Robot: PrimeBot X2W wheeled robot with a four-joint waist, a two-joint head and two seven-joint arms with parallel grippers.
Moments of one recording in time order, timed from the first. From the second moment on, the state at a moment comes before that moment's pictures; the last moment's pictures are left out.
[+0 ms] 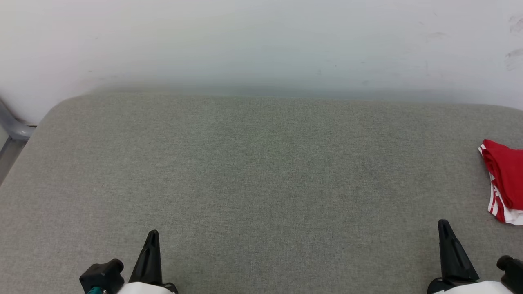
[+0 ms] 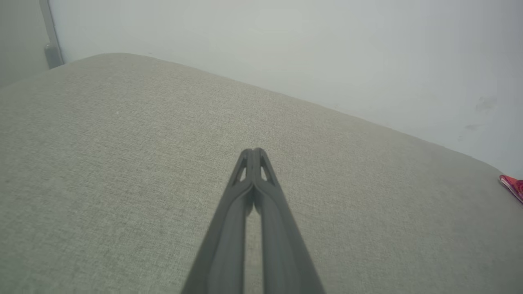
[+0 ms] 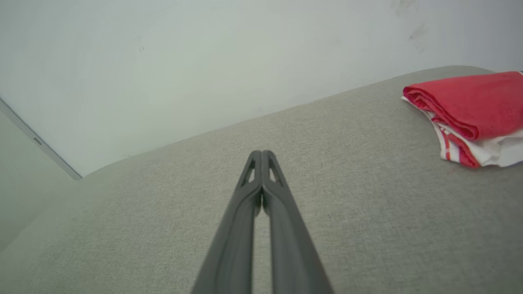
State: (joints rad) left arm 0.11 0.09 -0.06 0.09 -0.37 0.03 -0.20; right arm 0.14 -0.06 -0.07 0.06 0.41 0.13 -0.20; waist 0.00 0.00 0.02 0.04
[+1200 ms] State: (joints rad) left arm 0.02 0.09 -0.01 0.16 -0.94 -0.04 -0.08; right arm 0.03 -0.07 -0.07 0.14 0.96 0.13 -0.08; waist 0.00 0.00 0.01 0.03
